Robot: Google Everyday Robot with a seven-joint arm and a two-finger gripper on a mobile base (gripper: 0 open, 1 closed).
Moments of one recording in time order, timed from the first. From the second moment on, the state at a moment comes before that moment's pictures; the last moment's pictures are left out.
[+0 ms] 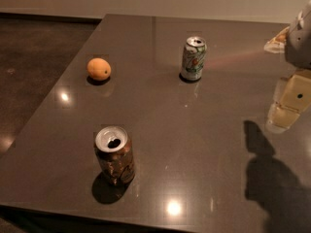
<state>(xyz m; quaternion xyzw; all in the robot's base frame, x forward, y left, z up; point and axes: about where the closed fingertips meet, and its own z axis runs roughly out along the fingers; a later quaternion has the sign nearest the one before) 0.438 -0.217 0.976 -0.60 0.78 -0.03 0.16</state>
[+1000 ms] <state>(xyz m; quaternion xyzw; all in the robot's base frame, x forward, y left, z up) 0.426 -0.193 0.969 -0.58 0.78 -0.01 0.21</state>
